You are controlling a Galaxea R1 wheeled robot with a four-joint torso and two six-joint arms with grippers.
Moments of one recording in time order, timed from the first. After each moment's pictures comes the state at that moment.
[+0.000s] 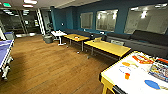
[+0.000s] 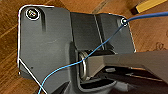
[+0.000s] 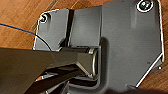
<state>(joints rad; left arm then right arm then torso) 1.53 2.95 -2.51 0.03 -0.07 0.02 -1.55 3.06 -2.69 -0.11 0.06 0.06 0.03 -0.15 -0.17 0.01</state>
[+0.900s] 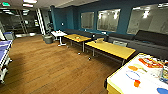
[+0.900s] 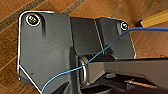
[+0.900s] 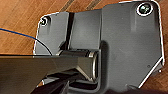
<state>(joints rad) 1.52 2.95 -2.51 0.03 -0.08 0.02 -1.54 3.06 -2.69 -0.10 0.06 0.06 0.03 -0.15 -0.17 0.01</state>
